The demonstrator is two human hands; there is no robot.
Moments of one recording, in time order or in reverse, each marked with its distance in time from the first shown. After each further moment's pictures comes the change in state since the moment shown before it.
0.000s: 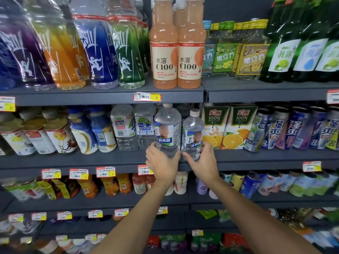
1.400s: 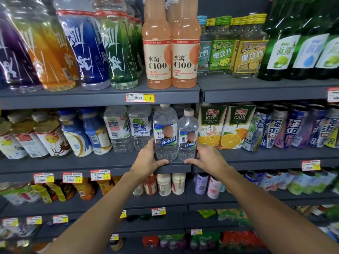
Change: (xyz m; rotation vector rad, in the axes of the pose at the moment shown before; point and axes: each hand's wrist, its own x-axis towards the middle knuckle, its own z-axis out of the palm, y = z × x) left_hand 0.063 -0.039 -0.028 0.036 -0.523 0.330; right_hand 0.040 0.008 -0.033 -0.514 -0.374 -0.267
